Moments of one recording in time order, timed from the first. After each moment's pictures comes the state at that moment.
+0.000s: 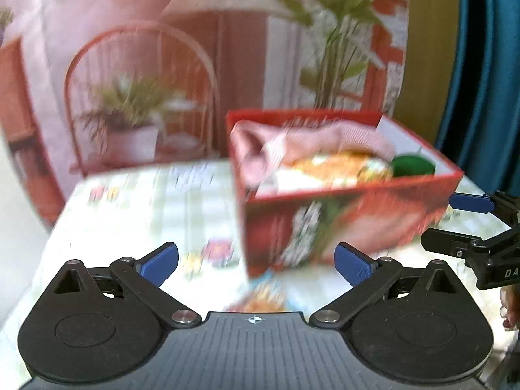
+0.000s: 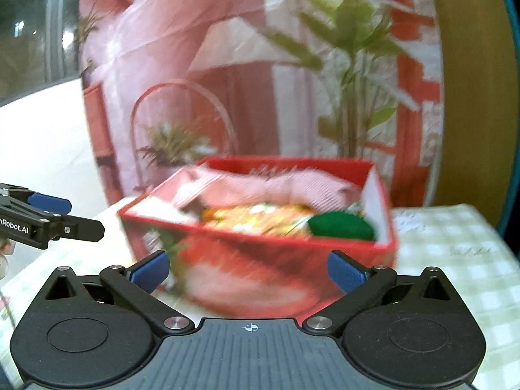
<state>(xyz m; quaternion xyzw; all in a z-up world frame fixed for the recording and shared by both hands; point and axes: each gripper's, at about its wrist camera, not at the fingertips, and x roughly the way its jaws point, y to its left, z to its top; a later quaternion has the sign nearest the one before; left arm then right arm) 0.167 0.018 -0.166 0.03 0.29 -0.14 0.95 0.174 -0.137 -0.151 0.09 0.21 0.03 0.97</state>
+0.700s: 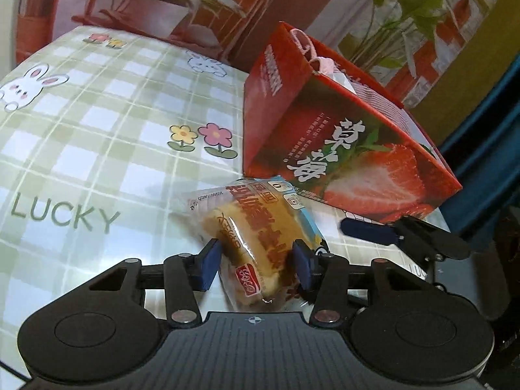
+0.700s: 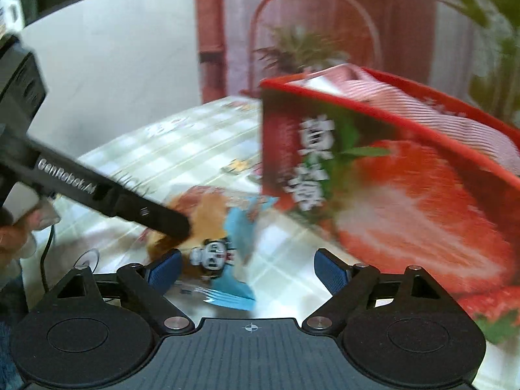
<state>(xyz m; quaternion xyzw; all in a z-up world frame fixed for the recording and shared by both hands) 0.168 0.065 -0.260 -0.18 0.38 -0.18 0.89 0.224 -0.024 -0.204 -0.03 0.32 0.21 0.92</state>
